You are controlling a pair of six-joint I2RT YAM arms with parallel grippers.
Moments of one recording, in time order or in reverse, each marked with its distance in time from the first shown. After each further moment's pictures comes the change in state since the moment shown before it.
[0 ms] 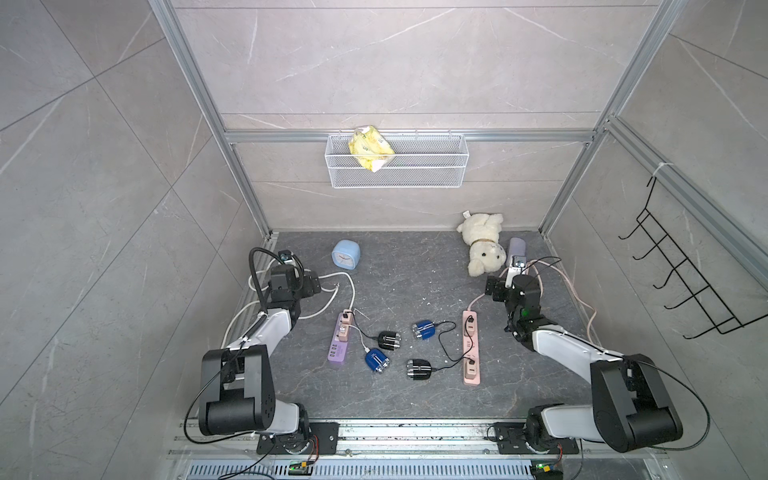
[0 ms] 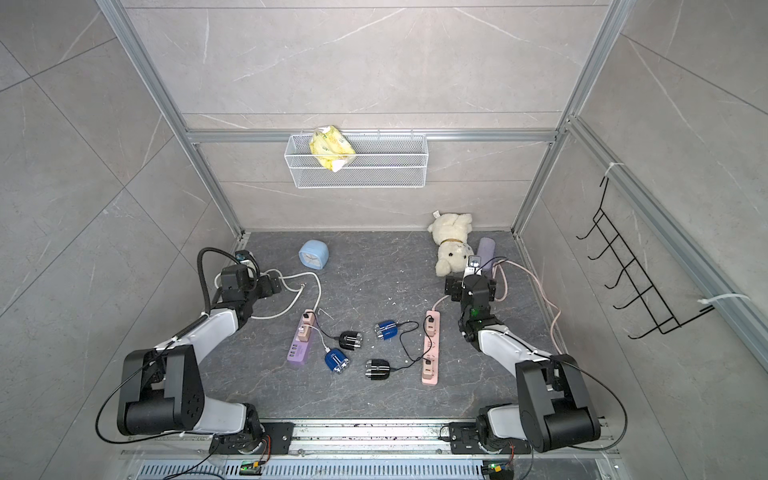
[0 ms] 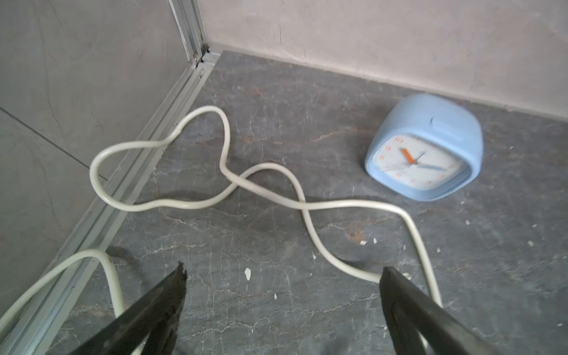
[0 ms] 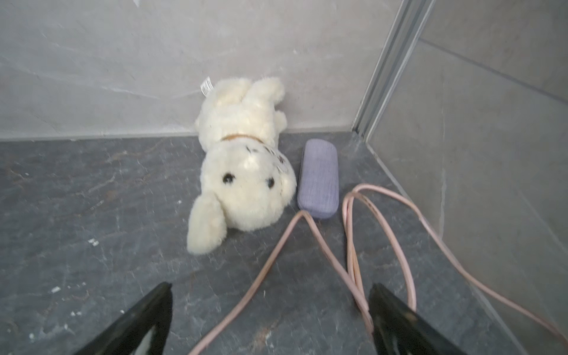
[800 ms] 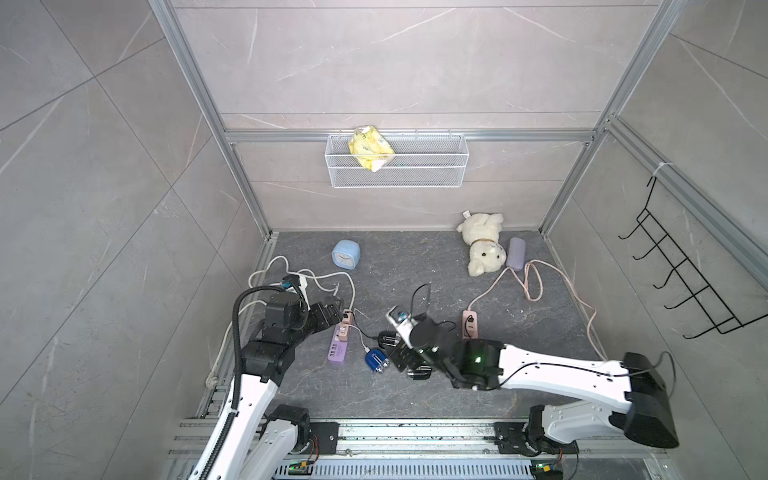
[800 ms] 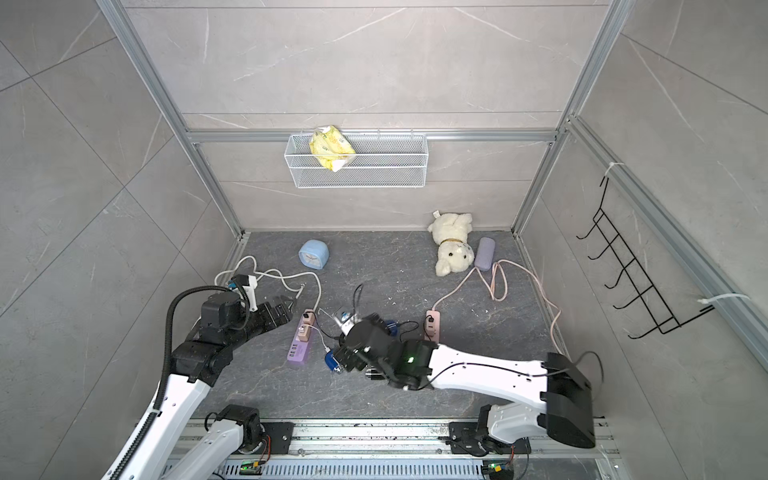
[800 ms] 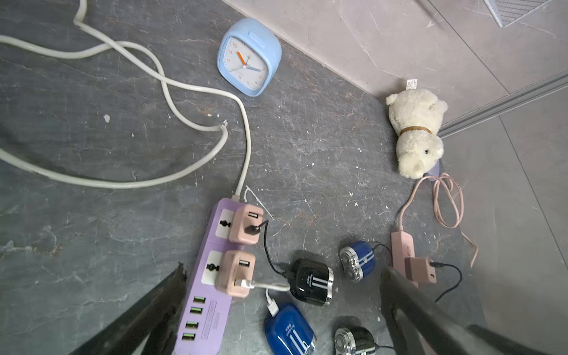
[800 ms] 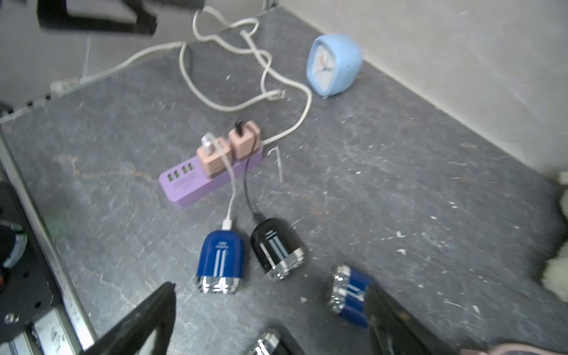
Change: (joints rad) left arm -0.237 -0.684 -0.054 -0.644 0.217 -0.411; right arm 1.091 0.095 0.336 -0.588 0.079 0.128
